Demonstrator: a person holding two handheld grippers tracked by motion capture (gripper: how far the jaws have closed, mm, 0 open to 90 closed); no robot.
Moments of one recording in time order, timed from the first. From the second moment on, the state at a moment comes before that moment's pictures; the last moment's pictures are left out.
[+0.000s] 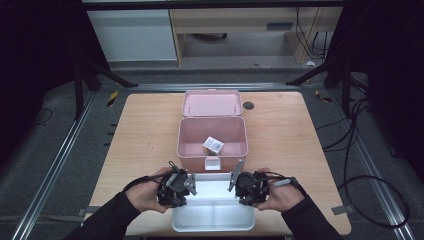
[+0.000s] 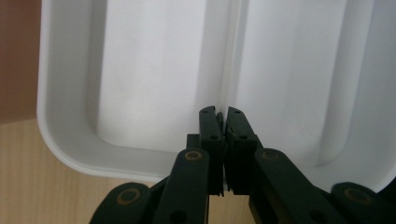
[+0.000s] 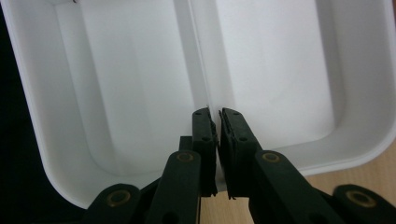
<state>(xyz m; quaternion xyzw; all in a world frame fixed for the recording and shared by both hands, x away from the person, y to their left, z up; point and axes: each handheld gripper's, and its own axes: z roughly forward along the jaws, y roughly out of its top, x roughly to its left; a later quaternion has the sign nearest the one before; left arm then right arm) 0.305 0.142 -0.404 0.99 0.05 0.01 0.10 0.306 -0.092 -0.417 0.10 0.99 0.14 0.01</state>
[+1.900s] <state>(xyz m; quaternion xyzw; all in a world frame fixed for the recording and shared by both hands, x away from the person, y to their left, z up) 0.497 0.141 -0.347 0.99 0.04 0.04 0.09 0.490 -0.102 -0.357 0.12 0.97 0.20 0.08</state>
